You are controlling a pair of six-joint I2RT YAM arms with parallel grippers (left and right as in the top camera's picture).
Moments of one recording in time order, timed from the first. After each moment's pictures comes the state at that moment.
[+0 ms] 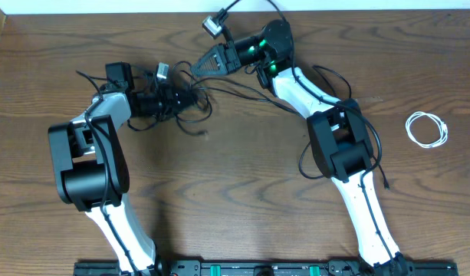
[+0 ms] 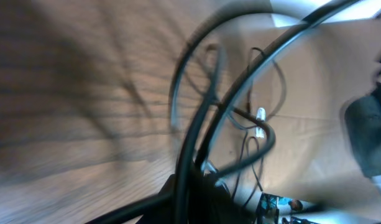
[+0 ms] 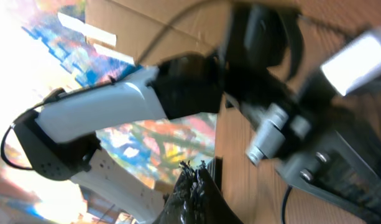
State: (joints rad) left arm 0.18 2.10 1.27 -0.39 1.12 -0.25; right arm 0.46 2.59 2.05 1.01 -1.49 1.59
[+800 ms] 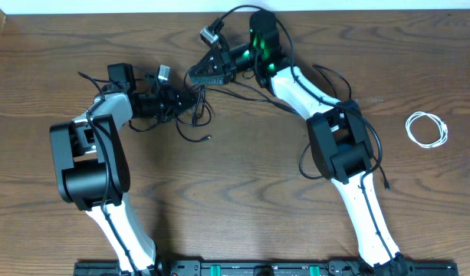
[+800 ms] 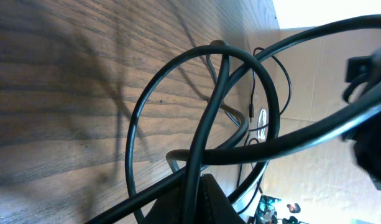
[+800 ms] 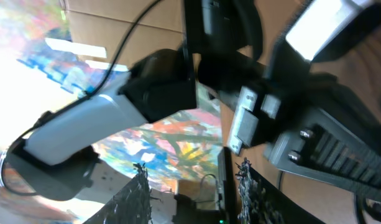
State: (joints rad) left arm 0.17 2.11 1.27 -0.38 1.10 -0.27; right arm 0.47 2.57 2.05 0.47 -1.50 1.29
